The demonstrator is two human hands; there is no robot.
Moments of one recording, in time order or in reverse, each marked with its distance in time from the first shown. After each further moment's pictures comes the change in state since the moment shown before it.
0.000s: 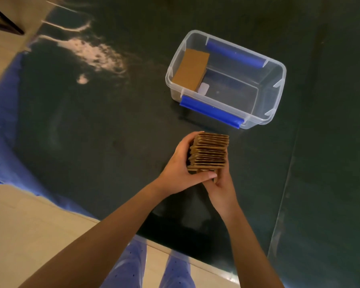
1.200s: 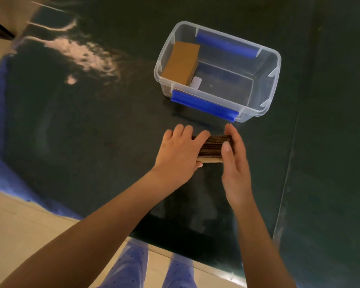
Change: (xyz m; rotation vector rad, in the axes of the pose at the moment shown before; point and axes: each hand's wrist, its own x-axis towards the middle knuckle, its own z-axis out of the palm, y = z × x) left_hand 0.025 0.023 0.008 1.244 -0.073 0.136; right_hand 0.013 -0.006 -0.024 0.103 0.156 -0.011
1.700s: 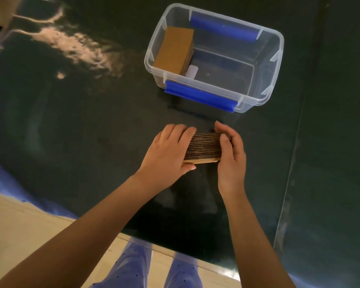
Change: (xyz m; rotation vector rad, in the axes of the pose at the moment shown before) left_hand -0.015 -0.014 0.014 -0.099 0.020 0.009; right_hand 0.015 0.028 0.011 0.084 0.203 0.022
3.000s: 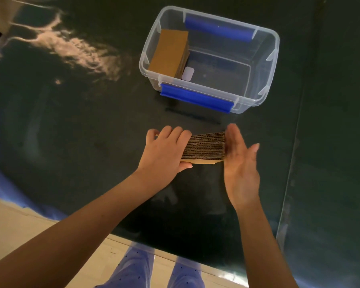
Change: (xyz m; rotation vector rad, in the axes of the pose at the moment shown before) left_hand 0.009 -0.001 -0.001 0.148 0.030 0.031; right_hand 0.000 0.001 -0.031 0.293 -0.262 0.191
